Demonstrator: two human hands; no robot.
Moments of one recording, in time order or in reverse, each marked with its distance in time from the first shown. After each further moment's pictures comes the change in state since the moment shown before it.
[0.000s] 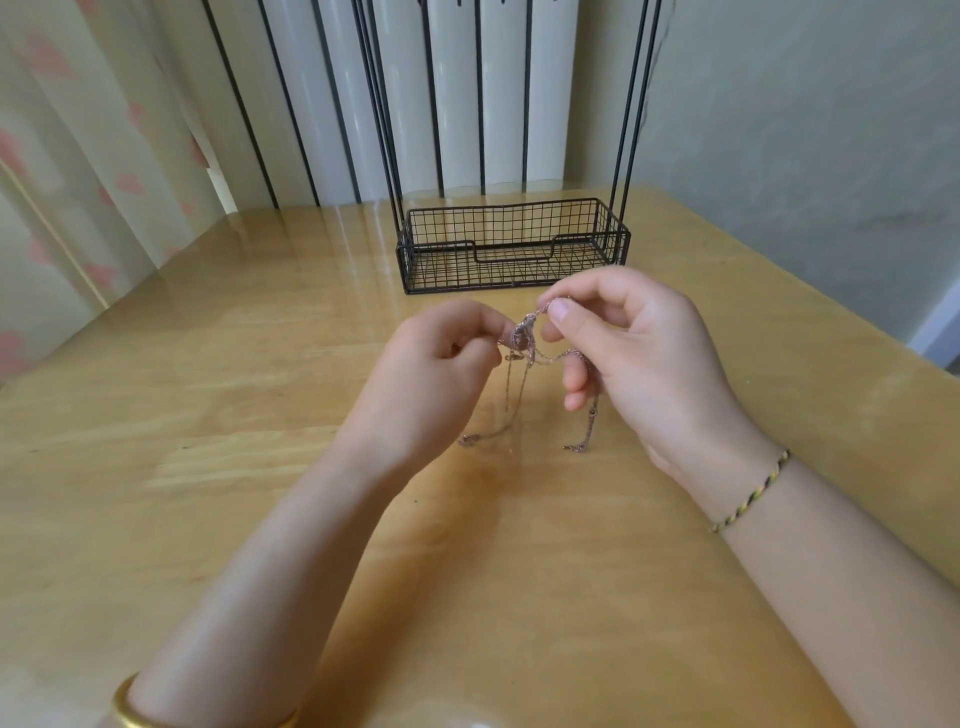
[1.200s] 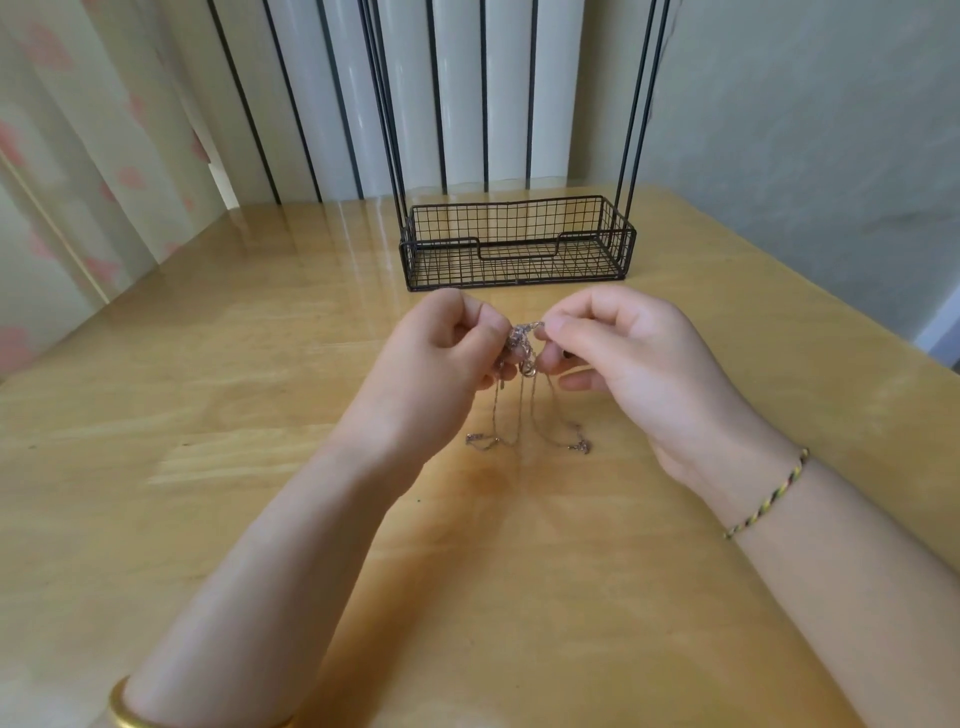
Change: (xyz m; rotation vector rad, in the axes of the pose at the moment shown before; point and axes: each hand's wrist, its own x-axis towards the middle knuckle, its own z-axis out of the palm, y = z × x) left_hand 0.001 -0.006 0.001 -0.283 -0.011 -0.085; right_hand 0.000 -0.002 0.001 -0.033 -0.093 0.104
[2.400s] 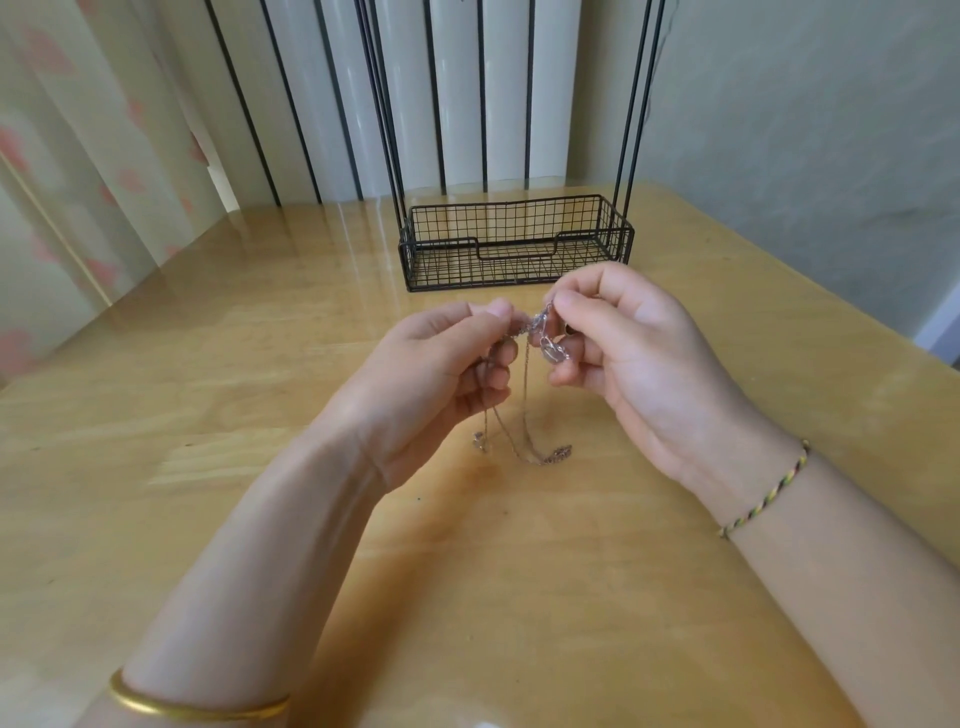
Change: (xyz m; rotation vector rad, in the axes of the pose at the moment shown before) left_hand 0.000 0.006 -0.005 -0.328 -0.194 -0.212; right_hand 0.001 -0.002 0.003 0.244 -0.021 -0.002
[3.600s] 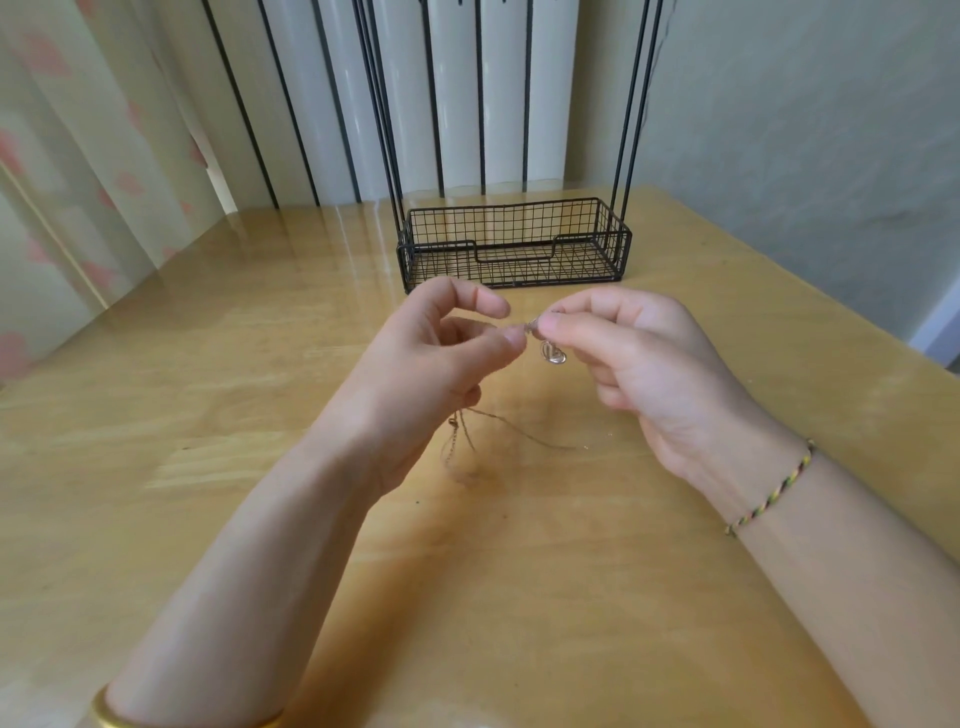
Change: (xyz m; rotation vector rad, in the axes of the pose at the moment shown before) left_hand -0.001 0.000 -0.004 0.168 0.084 0.108; right_hand -0.004 -0.011 -0.003 -0.171 -0.012 0.018
